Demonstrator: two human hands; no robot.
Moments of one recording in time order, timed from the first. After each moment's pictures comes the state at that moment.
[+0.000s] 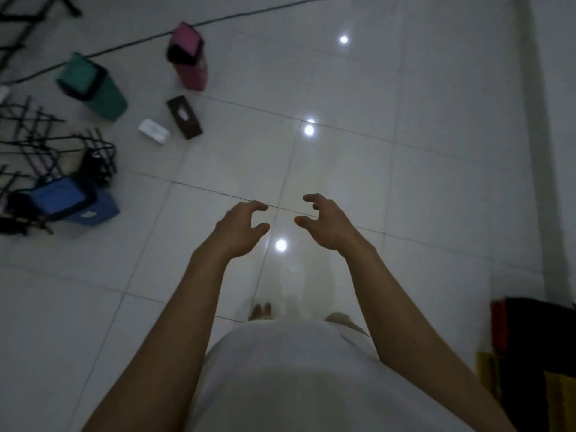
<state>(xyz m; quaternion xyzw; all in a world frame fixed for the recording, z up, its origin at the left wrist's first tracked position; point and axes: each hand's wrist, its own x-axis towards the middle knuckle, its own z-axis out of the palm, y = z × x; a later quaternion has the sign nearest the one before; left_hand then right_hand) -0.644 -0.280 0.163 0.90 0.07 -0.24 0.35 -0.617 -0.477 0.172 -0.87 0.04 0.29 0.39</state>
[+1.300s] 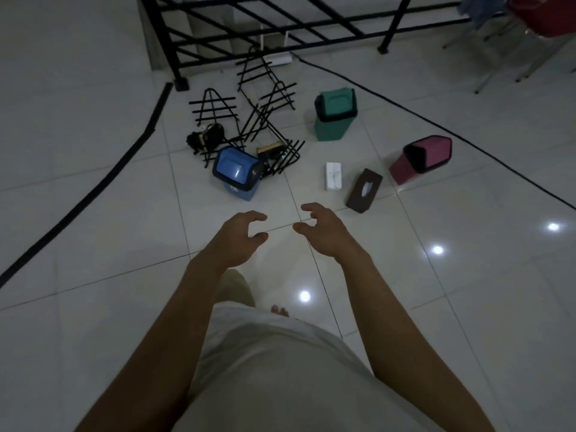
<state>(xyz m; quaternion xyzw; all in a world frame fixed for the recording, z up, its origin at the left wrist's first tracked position) -0.556 0.071 0.147 0.73 0.48 0.01 0.48 -0.368 -0.004 0.151 -0.77 -0.36 0.47 0.22</state>
